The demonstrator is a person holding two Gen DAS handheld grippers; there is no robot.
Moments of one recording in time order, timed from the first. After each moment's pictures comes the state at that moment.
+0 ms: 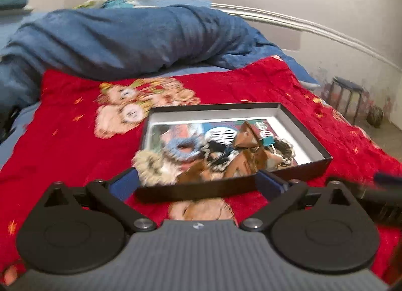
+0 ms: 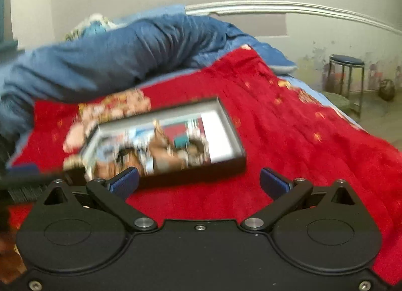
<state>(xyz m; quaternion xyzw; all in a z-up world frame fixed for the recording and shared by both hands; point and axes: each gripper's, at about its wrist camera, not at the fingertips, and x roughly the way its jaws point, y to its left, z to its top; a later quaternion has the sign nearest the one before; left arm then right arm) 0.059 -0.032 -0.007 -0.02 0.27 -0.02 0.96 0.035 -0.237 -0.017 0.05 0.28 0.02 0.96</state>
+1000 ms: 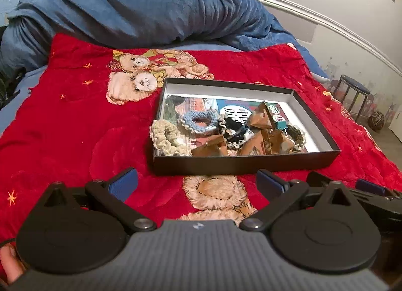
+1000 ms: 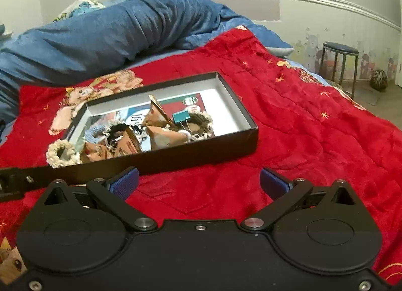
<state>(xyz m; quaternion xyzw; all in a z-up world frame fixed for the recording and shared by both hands) 0.067 -0.006 -0.019 -0.06 0.33 -0.01 0.94 0.067 -0.216 -0.046 0.07 0.29 0.00 0.95</state>
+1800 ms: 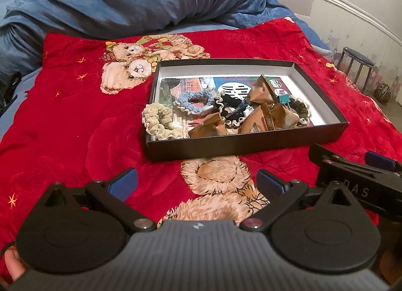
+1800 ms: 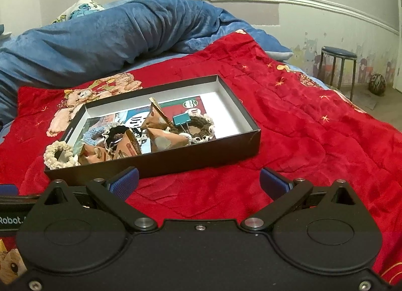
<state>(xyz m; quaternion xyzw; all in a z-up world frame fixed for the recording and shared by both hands) 0.076 -0.024 -0.031 -0.01 0.37 -0.01 0.93 0.069 -0.212 -0.051 0.06 0.29 -0.01 0.96</state>
